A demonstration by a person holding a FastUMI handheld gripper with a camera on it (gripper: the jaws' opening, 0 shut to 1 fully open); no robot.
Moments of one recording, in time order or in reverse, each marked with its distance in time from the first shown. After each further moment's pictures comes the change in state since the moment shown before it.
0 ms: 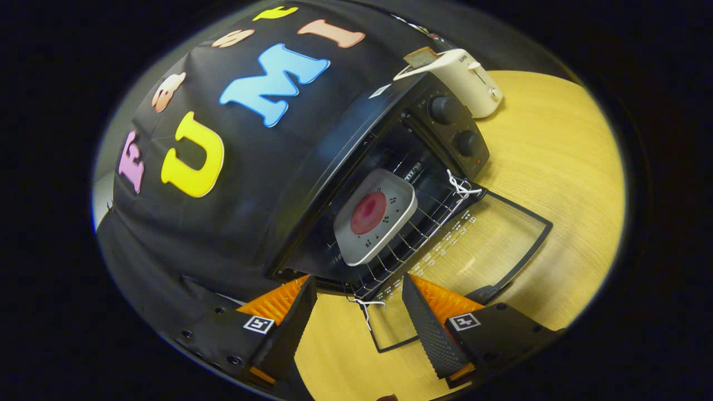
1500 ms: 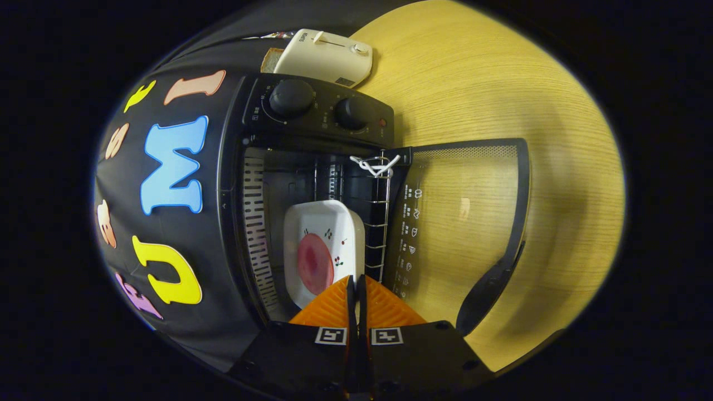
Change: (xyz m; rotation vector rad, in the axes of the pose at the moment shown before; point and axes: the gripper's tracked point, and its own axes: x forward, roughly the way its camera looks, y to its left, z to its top) arm 0.063 -0.033 0.022 0.720 -0.043 -0.122
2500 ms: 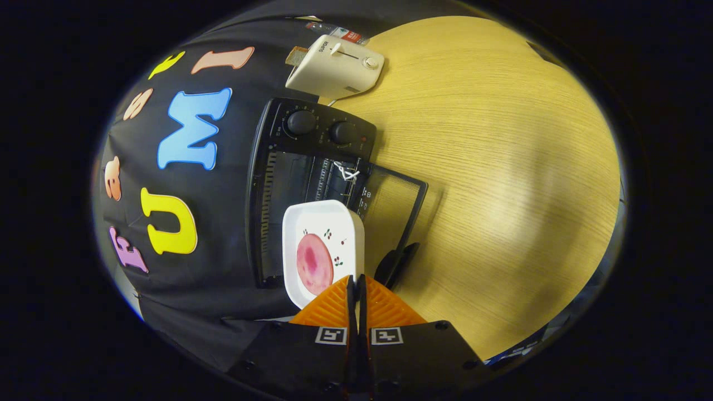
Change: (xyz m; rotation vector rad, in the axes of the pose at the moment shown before) arm -0.110 -0.051 0.011 -0.200 0.149 -0.021
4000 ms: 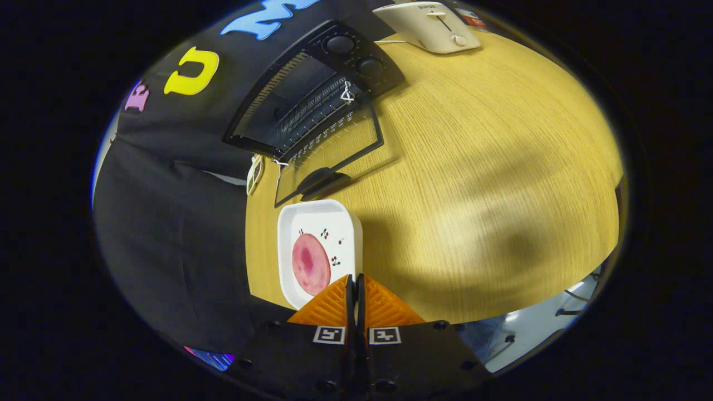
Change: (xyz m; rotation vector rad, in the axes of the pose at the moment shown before) arm -0.103 -0.119 0.001 -0.663 0.503 -0.109
